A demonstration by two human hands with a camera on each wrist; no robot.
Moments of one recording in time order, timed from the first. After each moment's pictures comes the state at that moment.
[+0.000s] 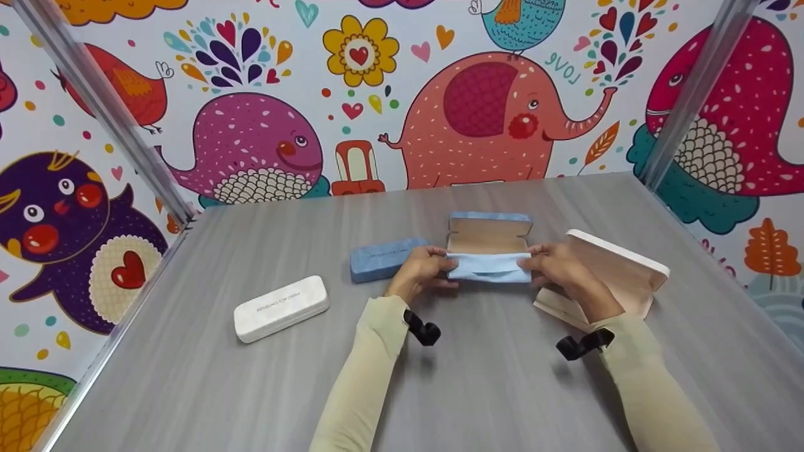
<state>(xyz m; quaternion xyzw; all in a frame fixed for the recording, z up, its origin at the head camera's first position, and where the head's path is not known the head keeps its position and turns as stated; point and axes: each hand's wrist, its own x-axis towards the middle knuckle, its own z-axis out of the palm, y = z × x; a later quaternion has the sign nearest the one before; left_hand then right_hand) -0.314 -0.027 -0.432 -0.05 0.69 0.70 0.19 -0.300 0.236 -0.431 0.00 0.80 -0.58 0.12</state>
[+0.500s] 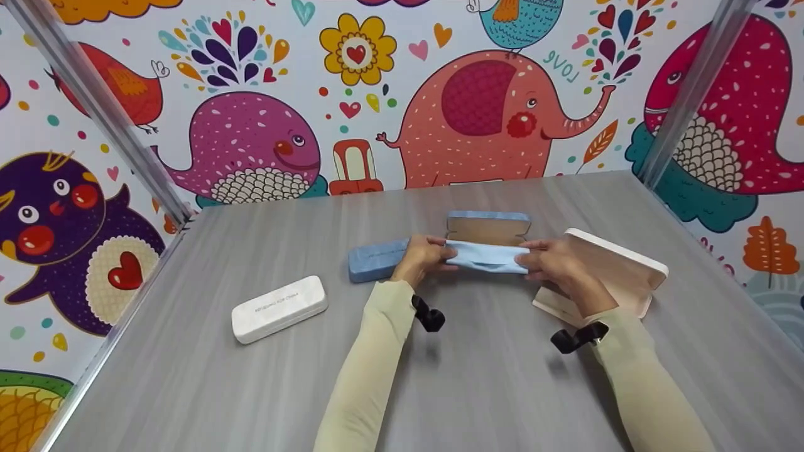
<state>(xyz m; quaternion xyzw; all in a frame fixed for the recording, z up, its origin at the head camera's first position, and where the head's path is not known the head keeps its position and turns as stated) -0.330 -0.016 -0.420 -0.10 0.71 0.68 0.15 -0.307 0.235 -0.433 0.02 0.77 -0.62 0.13</state>
